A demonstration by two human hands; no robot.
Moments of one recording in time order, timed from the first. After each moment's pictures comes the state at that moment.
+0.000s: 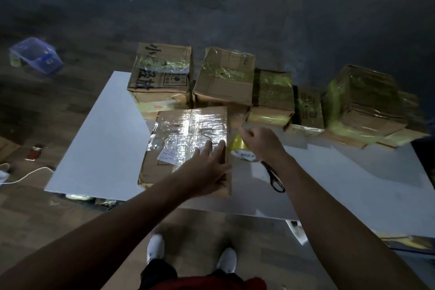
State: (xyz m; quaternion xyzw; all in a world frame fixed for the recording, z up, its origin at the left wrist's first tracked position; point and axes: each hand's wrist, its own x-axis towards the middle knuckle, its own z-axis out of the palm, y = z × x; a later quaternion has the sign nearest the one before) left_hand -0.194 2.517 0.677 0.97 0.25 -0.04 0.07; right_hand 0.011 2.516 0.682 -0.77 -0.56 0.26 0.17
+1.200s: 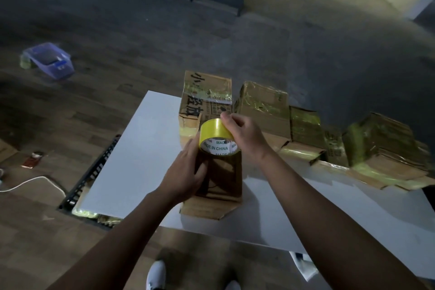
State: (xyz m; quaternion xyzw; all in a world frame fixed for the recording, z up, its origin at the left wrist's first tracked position) left_hand -0.344 2.587 0.701 0.76 0.46 0.28 0.37; right_hand -0.165 2.608 0.768 -0.63 -0.59 0.34 0.37
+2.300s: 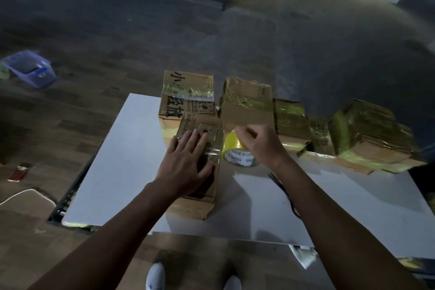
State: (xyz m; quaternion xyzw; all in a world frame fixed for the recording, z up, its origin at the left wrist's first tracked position) left_hand -0.302 2.600 0.702 0.89 0.44 0.08 0.09; right_hand -0.090 2.568 0.760 -0.69 -0.58 0.26 0.34
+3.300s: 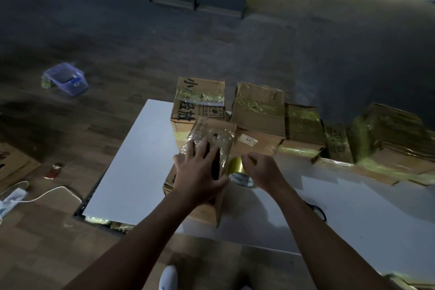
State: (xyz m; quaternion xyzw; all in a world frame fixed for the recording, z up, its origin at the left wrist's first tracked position) left_hand -0.282 2.569 0.718 0.84 0.52 0.08 0.10; right_hand -0.086 2.547 0.692 -0.71 -0.58 0.25 0.30
